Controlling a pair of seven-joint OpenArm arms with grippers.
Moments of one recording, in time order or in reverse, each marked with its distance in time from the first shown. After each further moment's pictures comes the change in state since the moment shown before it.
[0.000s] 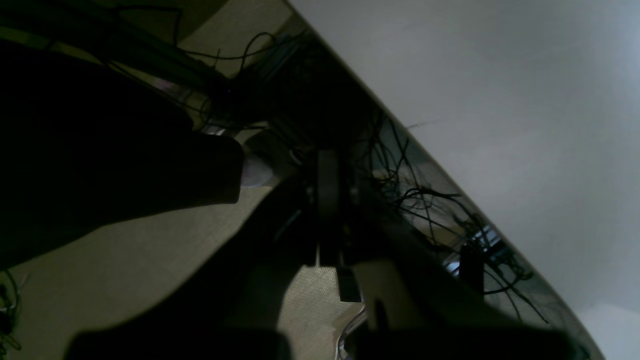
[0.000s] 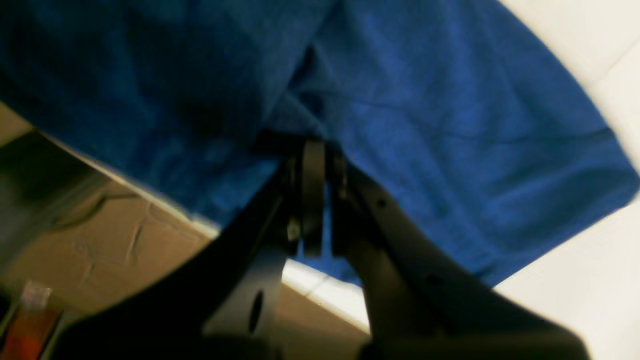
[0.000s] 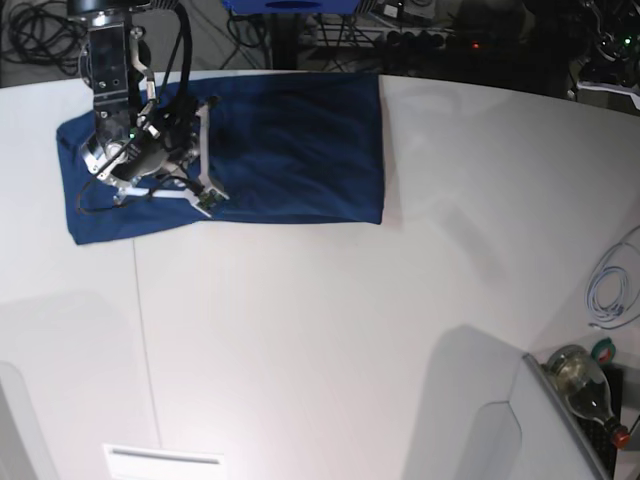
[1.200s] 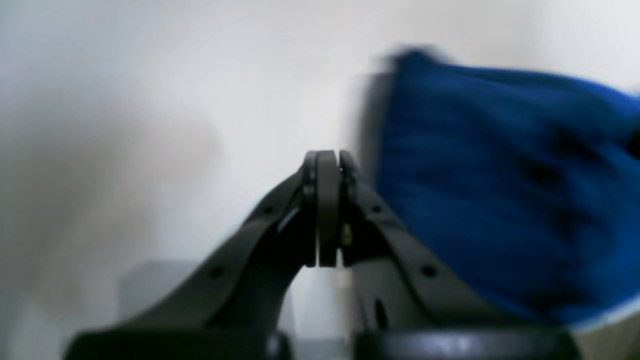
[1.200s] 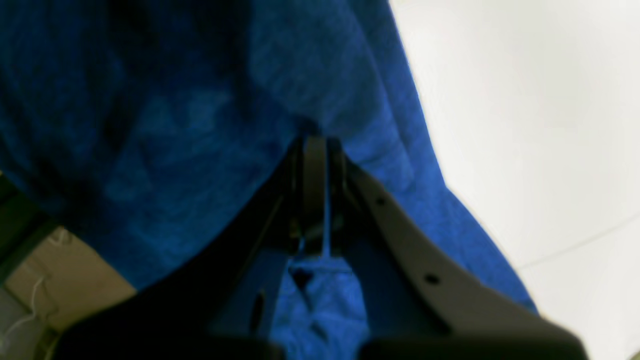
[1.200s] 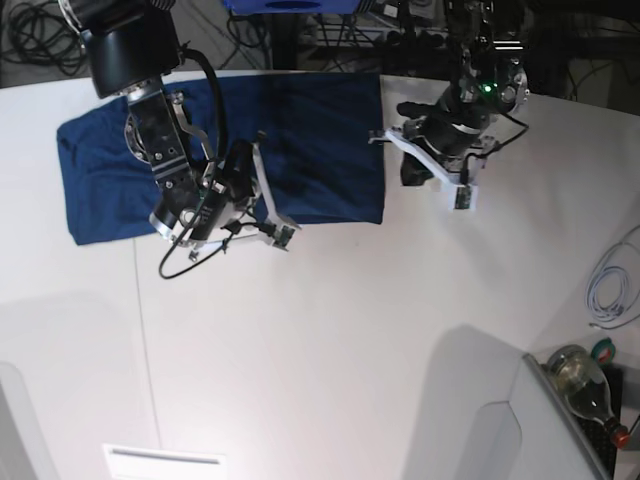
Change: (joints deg) left arm 0.9 6.4 49.3 22.0 -0.7 -0.2 -0.1; right arm 15.6 -0.3 -15.5 -15.7 -0.2 0.0 4.9
